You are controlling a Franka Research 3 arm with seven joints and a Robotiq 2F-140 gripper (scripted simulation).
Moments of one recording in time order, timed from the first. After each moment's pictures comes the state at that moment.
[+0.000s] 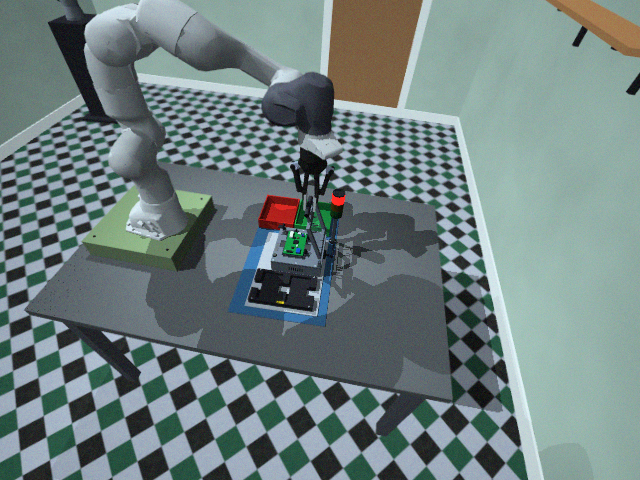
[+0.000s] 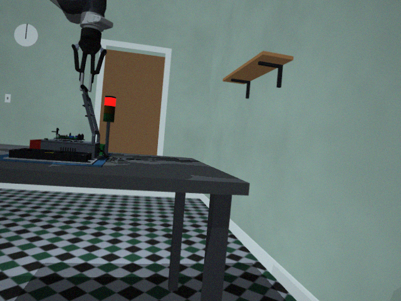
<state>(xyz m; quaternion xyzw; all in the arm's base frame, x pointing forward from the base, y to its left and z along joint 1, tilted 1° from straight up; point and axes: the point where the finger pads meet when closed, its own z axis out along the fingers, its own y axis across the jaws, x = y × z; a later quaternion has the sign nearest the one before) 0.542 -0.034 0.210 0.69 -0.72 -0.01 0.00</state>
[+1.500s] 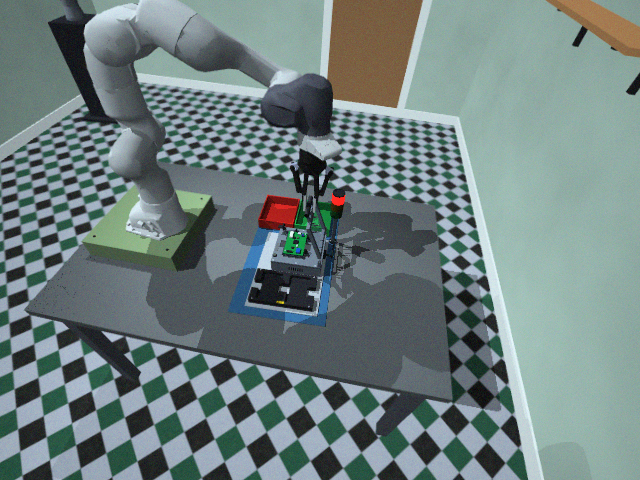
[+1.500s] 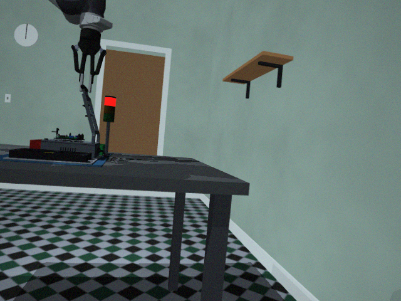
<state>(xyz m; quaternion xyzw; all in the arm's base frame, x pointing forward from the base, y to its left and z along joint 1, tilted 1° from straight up) 0.542 -0.034 0.207 0.69 -0.72 -0.01 0.00</state>
